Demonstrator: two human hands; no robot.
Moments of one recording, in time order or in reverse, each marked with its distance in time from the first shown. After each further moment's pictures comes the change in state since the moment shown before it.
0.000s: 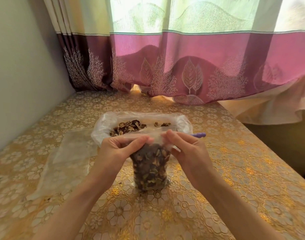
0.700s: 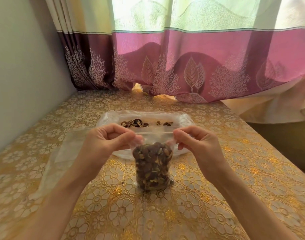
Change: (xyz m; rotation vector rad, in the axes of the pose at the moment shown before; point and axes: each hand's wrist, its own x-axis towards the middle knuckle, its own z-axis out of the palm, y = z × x) left_hand 0.005 0.015 -0.029 0.082 0.014 0.048; right_hand 0.006 -0.007 -0.019 -0.242 0.047 -0.139
